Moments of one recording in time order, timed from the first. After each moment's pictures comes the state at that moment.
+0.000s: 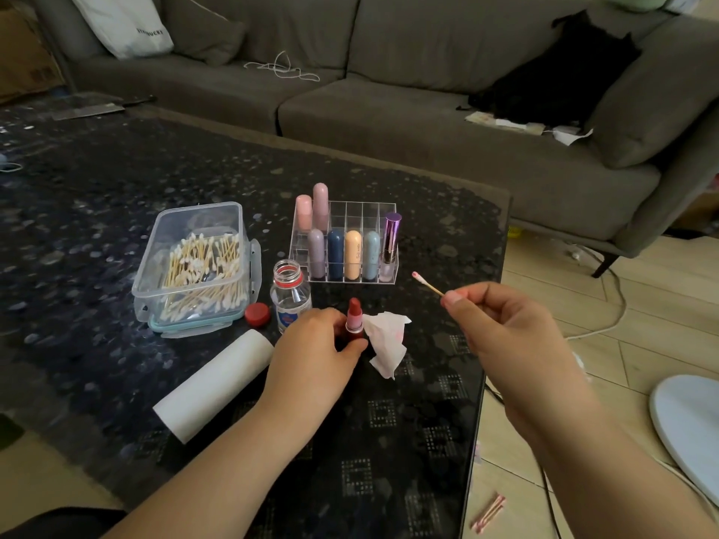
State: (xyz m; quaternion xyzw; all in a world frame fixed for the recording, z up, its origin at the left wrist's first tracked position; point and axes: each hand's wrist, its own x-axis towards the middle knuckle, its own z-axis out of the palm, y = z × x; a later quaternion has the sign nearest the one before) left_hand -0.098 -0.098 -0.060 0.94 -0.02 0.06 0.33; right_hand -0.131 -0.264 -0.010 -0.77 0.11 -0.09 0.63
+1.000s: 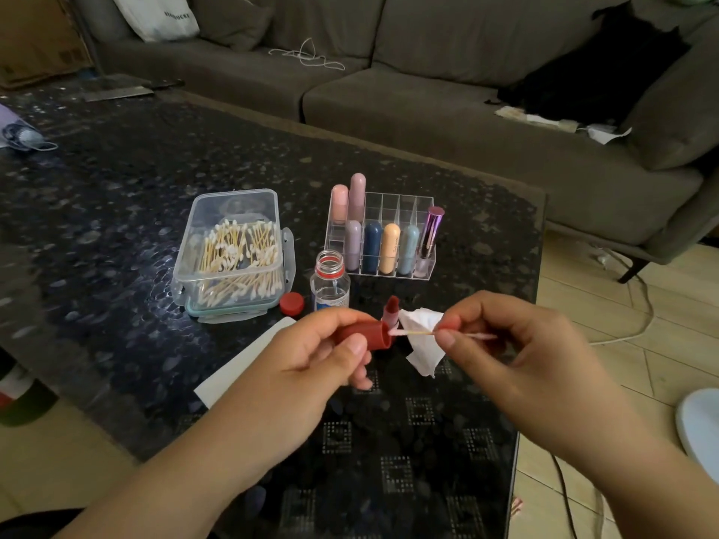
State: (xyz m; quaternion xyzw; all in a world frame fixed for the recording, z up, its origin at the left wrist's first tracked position) left_hand -0.145 -0.040 -0.026 0.74 -0.08 -0.09 0.66; right_hand -0.148 -0.240 0.004 -0.87 -0.14 -0.08 0.46
